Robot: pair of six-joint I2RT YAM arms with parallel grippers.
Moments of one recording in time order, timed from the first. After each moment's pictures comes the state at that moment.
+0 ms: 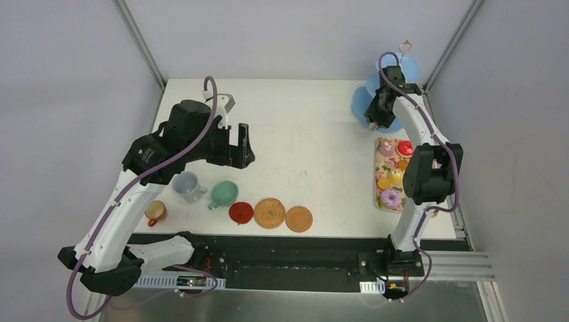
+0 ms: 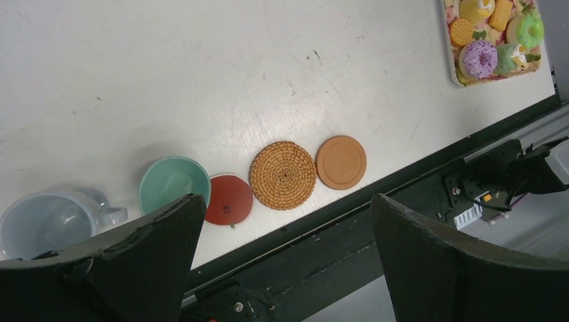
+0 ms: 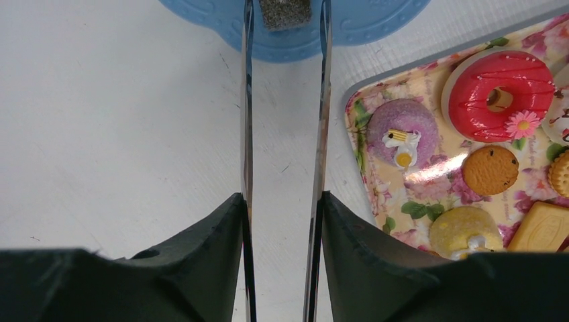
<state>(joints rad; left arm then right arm) -0.60 1.09 1.53 -1.11 0.02 -0.34 0.10 1.91 1.74 -0.89 0.20 0.58</state>
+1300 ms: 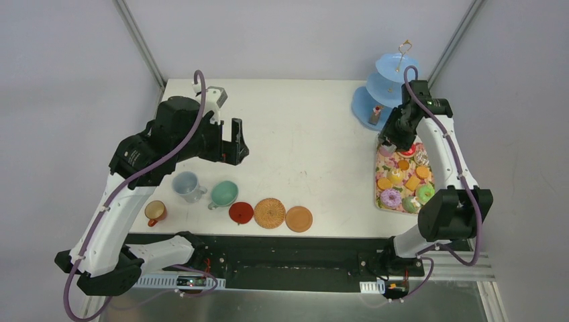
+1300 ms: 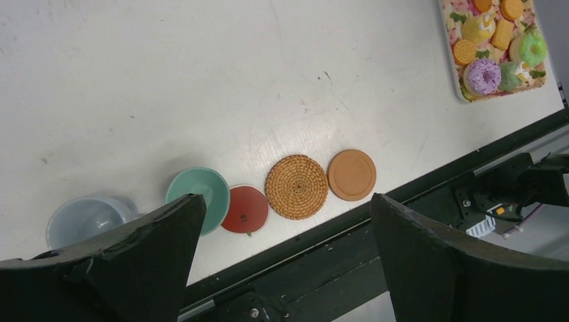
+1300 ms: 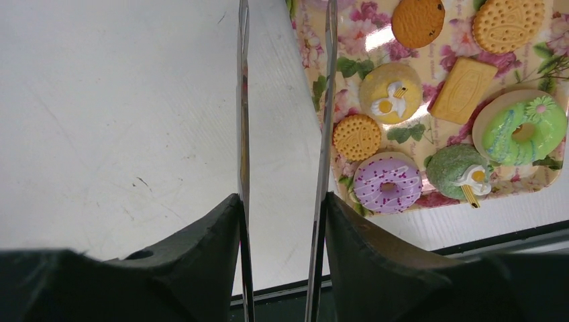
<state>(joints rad) -0.60 1.09 1.64 -1.15 -0.03 -0.30 0.04 1.51 1.52 -1.15 0.07 0.49</state>
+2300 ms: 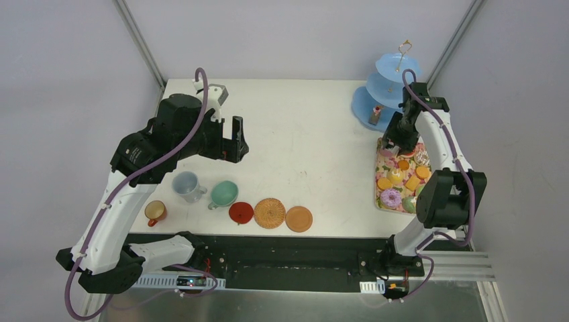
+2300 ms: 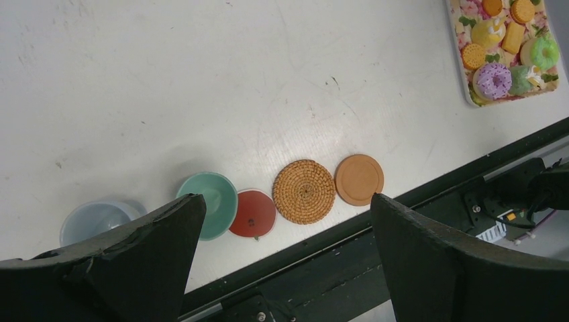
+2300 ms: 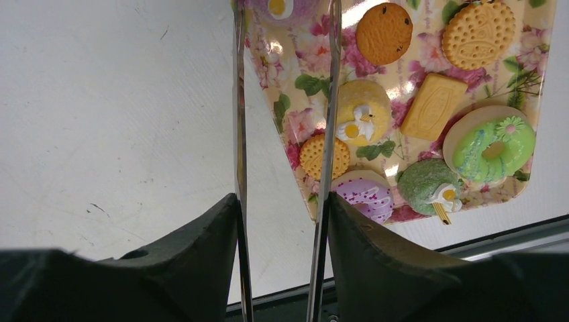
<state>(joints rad) -0.60 1.11 1.66 -1.16 -0.06 -0.28 -0.02 1.65 1.51 -1.14 0.10 0.42</state>
